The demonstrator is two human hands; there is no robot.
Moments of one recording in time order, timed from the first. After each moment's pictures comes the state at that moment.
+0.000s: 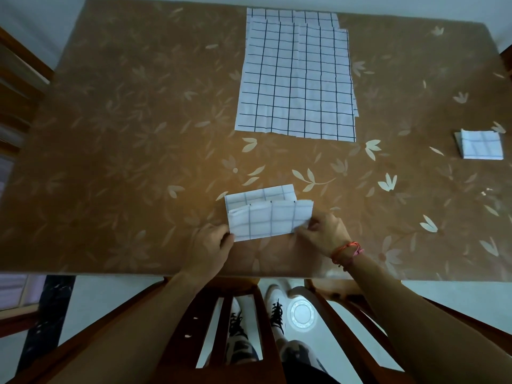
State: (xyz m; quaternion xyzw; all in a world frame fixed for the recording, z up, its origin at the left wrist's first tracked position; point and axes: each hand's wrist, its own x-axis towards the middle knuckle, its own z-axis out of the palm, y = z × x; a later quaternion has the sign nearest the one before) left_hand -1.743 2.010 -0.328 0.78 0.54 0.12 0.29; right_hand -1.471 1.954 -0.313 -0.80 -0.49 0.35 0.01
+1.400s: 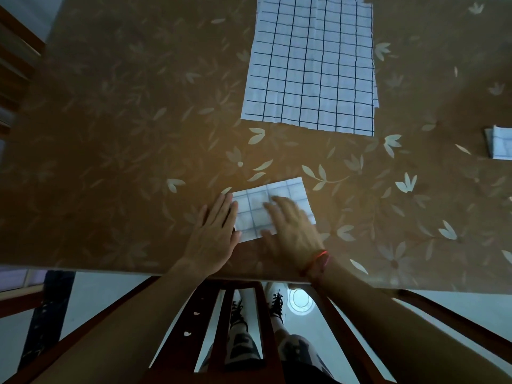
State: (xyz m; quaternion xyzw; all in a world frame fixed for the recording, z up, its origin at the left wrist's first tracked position) left_hand -1.740 2.031 -0.353 0.87 0.47 -0.06 0.13; right_hand -1.541 1.981 -0.319 -0.67 -0.72 0.12 0.13
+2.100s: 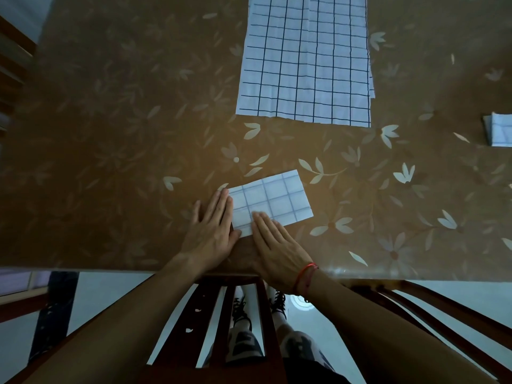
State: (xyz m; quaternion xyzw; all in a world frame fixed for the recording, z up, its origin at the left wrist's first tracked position) left_hand -1.742 2.034 -0.356 0.88 0.45 -0.11 0.11; right_hand -1.561 1.942 -0.339 -0.58 -0.80 0.17 -0.06
